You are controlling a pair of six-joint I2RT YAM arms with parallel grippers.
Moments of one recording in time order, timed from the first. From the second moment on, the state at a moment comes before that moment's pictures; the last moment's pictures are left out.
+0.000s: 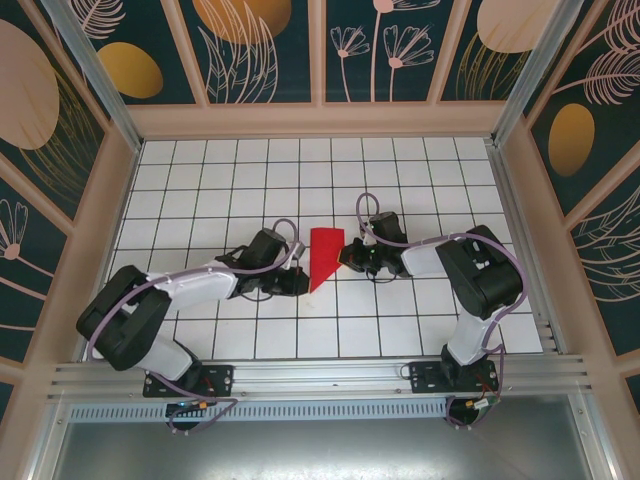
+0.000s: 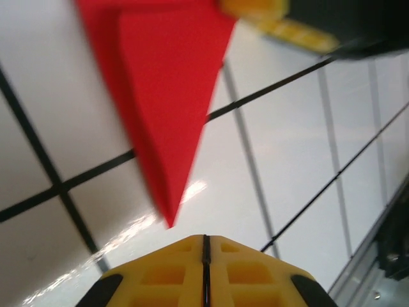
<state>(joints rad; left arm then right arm) -0.69 1.49 0.66 -0.08 0.46 -0.61 0.50 1.78 0.69 0.25 -0.52 0.86</state>
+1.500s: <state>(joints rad) -0.69 1.76 0.79 0.03 0.33 -0.59 0.52 1.79 0.70 0.27 -0.48 0.88</state>
